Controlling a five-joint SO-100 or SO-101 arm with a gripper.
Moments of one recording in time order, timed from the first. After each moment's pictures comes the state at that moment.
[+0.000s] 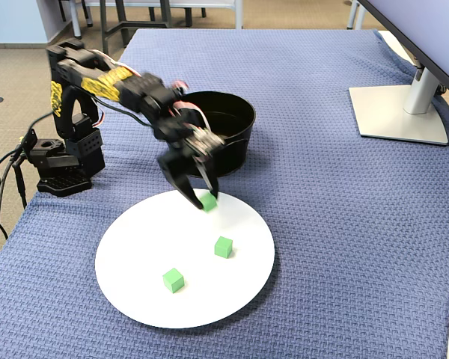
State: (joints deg) arm 28.3 85.4 91.3 51.1 -69.3
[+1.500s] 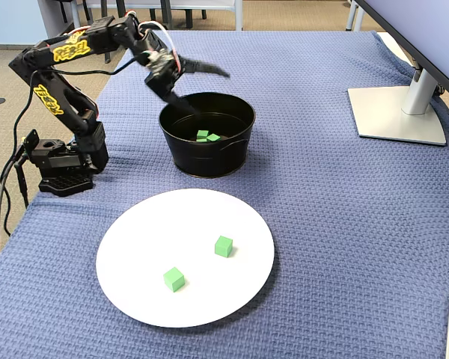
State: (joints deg) arm 6.2 121.2 108.4 55.5 -29.8
